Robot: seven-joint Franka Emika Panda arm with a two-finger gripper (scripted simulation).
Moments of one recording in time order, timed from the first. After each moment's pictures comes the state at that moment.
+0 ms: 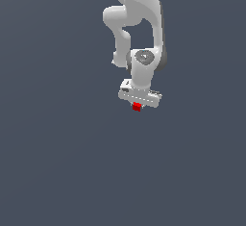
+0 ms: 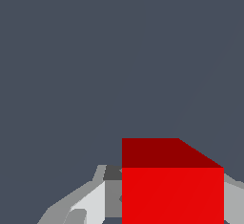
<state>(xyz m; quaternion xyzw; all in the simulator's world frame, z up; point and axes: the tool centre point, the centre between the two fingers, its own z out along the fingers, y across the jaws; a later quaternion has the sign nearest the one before) -0.100 0.077 0.080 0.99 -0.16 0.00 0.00</state>
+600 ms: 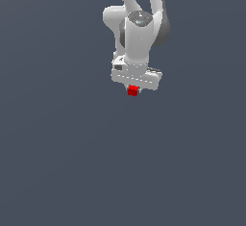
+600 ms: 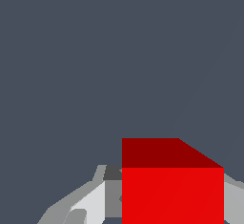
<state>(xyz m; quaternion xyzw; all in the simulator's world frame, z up) -0.100 0.049 0.198 0.99 -0.16 0.00 0.00</state>
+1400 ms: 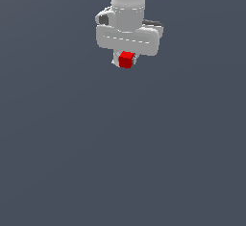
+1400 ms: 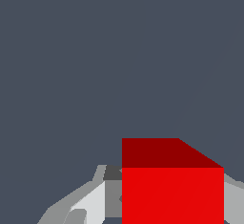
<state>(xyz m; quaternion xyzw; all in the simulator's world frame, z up) -0.098 0.013 0.352 0.99 -0.16 0.00 0.00</state>
